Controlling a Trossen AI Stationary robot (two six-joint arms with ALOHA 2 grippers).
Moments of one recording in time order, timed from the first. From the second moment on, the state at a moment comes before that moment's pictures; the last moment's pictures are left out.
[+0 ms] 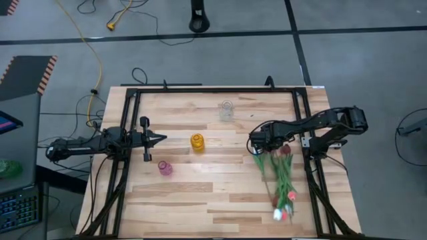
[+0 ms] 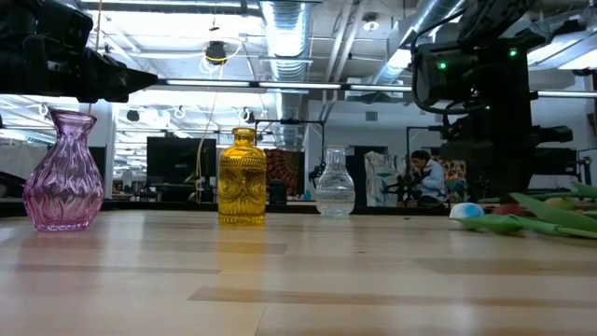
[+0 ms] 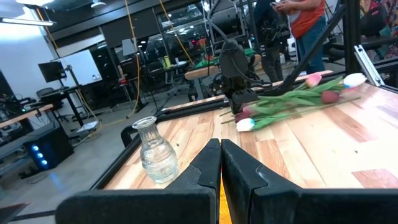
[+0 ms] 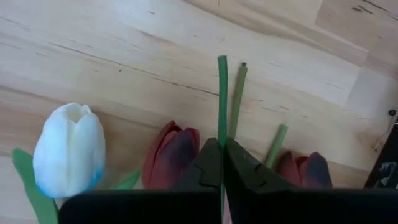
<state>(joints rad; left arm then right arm) 0.07 0.01 0.01 0.04 -0.07 0.27 -0.04 1.49 0.81 -1.01 0.20 1.19</state>
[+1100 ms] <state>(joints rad) 0.07 0.01 0.01 0.12 -0.07 0.26 -0.11 1.08 1.03 -0.68 0.27 0.87</state>
